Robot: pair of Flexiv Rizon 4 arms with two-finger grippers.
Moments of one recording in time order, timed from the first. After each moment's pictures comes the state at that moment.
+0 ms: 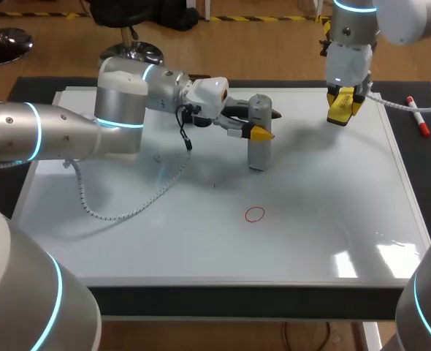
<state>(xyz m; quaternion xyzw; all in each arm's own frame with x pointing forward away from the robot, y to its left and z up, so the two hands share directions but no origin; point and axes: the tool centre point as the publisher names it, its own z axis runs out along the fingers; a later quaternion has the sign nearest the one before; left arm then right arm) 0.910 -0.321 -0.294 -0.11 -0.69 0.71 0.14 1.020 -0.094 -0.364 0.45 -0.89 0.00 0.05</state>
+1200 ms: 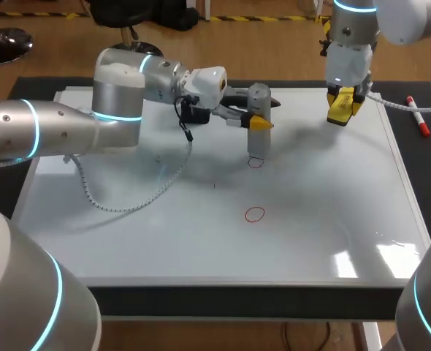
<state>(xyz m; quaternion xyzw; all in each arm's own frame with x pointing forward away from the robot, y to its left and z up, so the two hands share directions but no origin) 0.925 -0.317 -0.267 -0.12 -0.68 0.71 0.11 1.020 -0.094 -0.364 0.45 -0.89 0.00 0.05</state>
